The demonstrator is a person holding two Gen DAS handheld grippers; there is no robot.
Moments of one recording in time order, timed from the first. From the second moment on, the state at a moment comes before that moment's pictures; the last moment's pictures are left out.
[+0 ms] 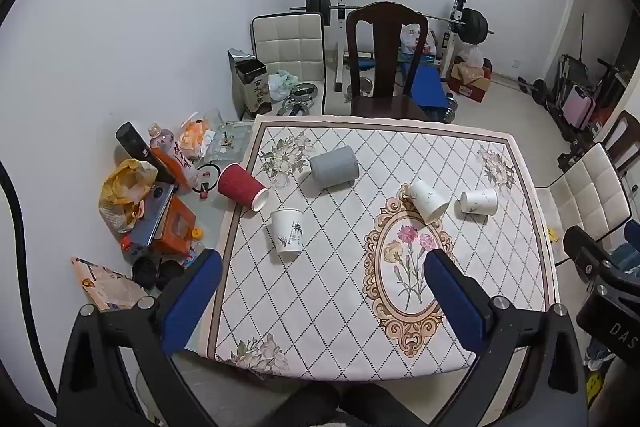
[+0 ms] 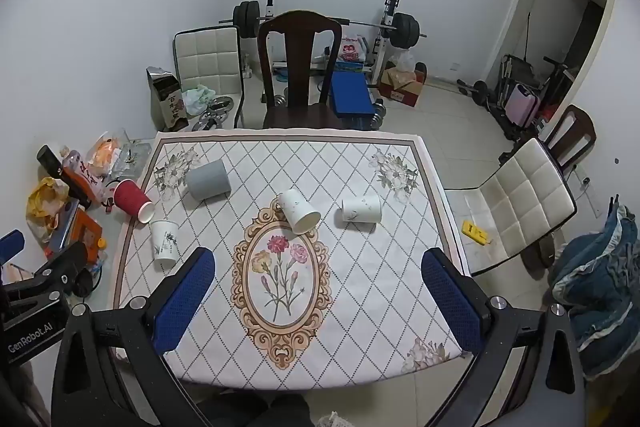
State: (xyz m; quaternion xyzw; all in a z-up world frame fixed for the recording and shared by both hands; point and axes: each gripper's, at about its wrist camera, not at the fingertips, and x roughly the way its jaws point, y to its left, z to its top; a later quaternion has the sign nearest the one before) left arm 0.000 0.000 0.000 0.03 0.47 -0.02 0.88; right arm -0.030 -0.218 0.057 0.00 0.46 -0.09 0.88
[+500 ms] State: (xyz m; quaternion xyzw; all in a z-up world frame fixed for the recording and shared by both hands) left arm 0.002 -0.005 0.001 0.03 0.47 -0.02 0.88; right arm -0.034 -0.220 0.061 0.01 0.46 -0.08 0.88
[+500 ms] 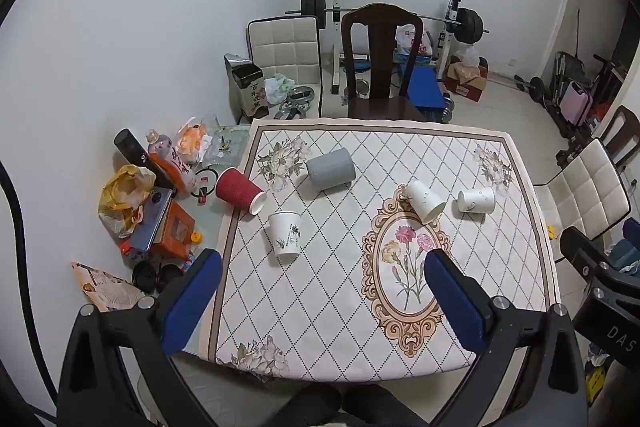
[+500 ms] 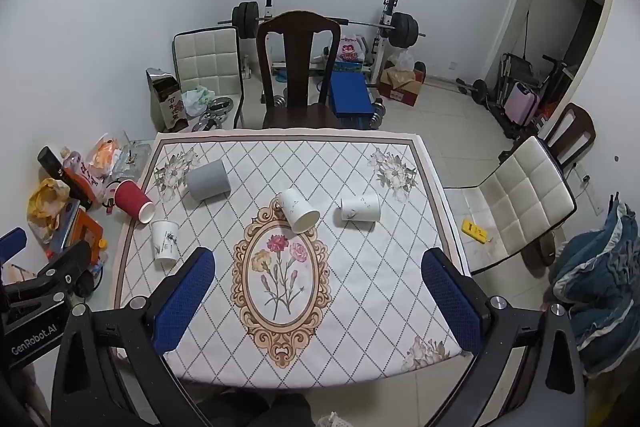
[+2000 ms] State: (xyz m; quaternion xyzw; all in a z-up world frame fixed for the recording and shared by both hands) left arm -0.001 -0.019 0.018 0.03 0.46 -0.02 0.89; right arm -0.039 -0.222 0.065 0.01 0.46 -0.09 0.88
